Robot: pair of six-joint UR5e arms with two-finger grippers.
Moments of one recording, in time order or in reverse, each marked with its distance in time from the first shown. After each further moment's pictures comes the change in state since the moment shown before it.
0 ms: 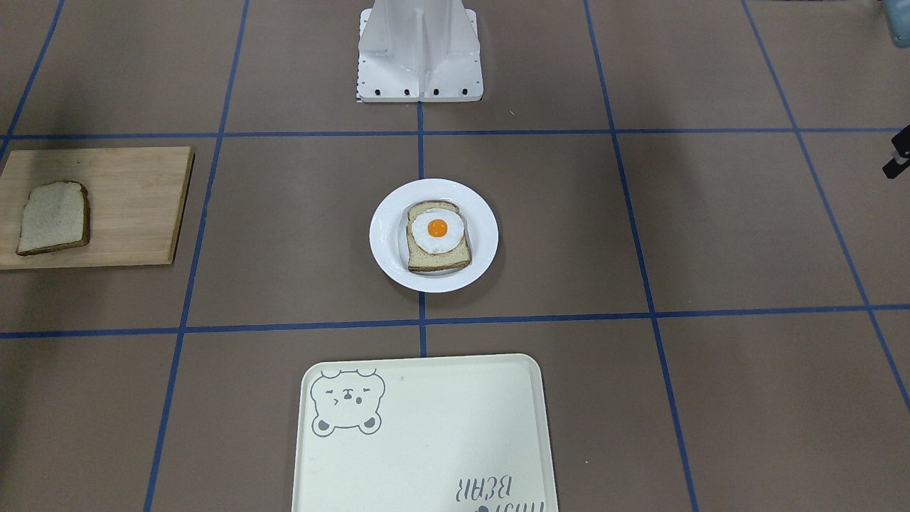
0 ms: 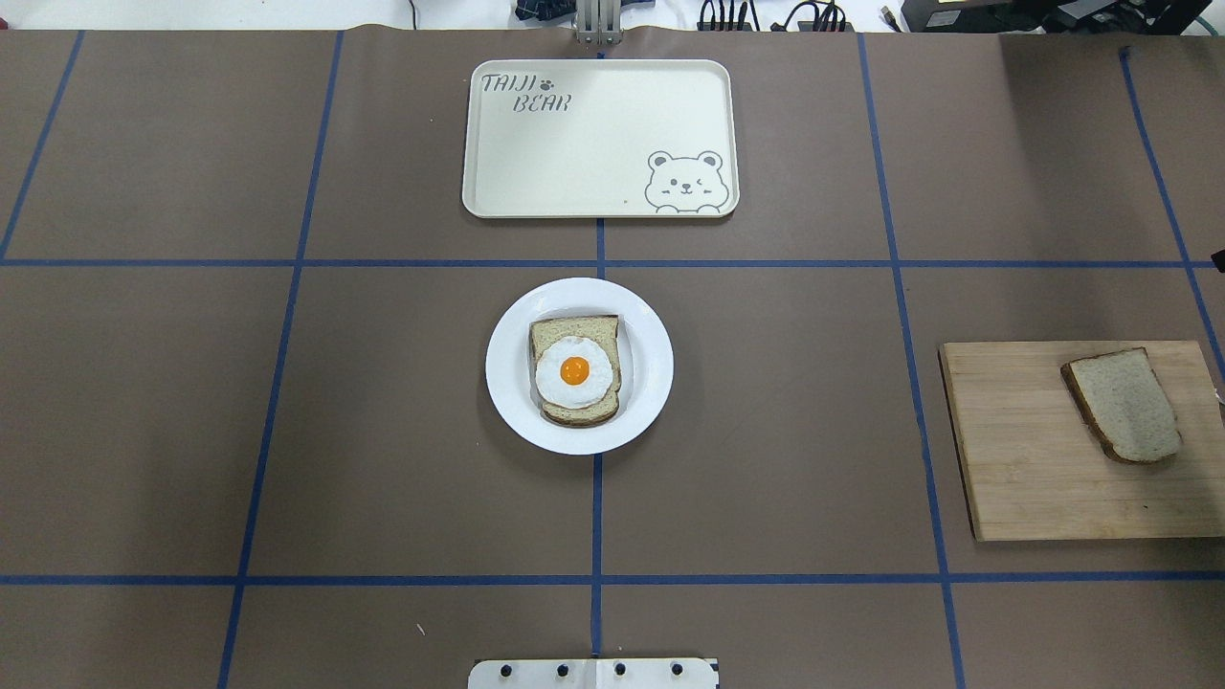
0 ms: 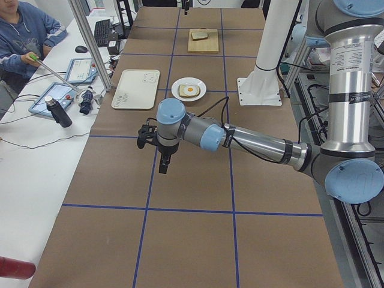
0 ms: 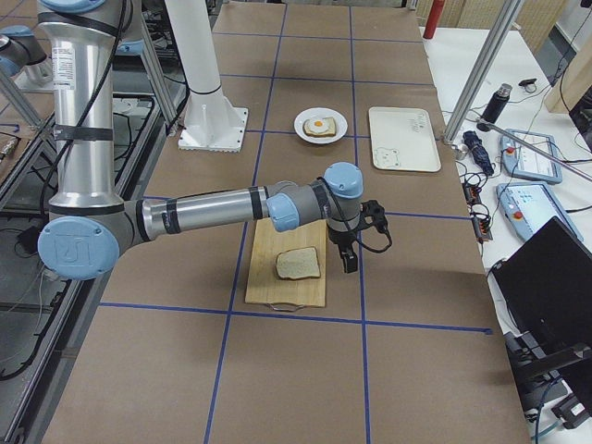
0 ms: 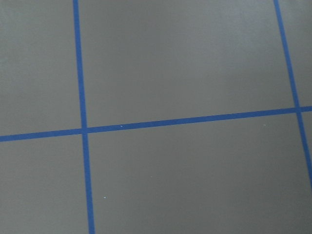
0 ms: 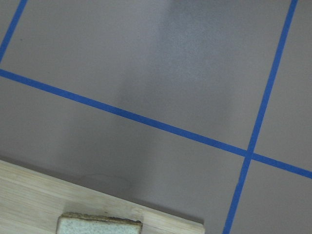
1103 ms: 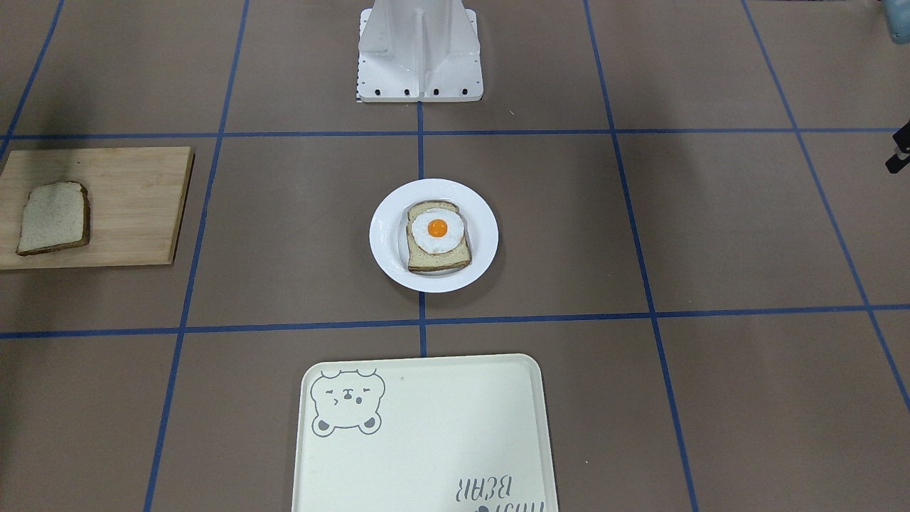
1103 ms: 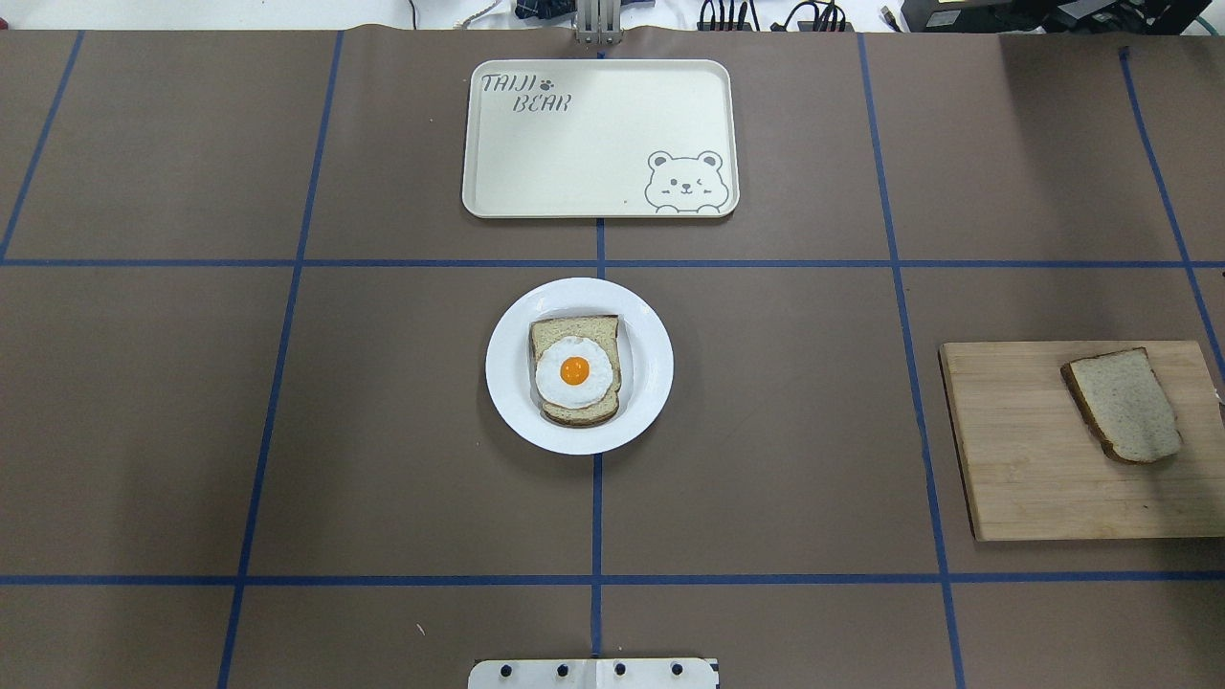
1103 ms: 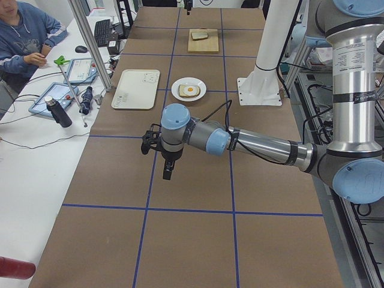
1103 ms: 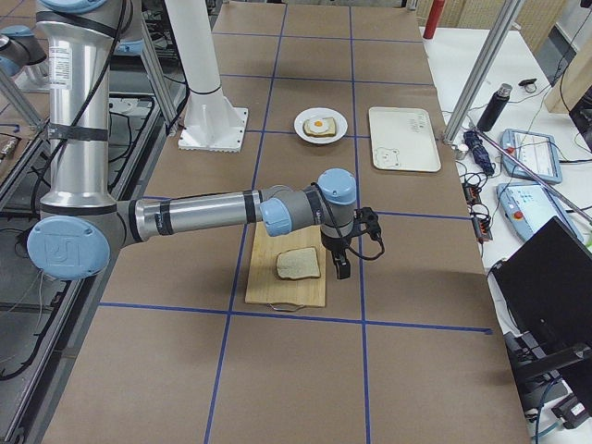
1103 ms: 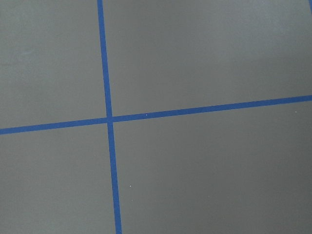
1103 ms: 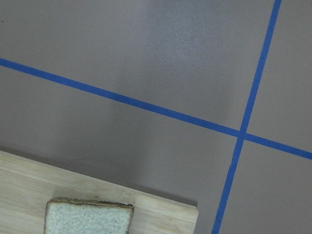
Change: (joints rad) left arm 0.000 0.041 -0.008 -0.009 0.001 0.001; right arm -0.002 -0.028 0.009 0.002 0.004 0.005
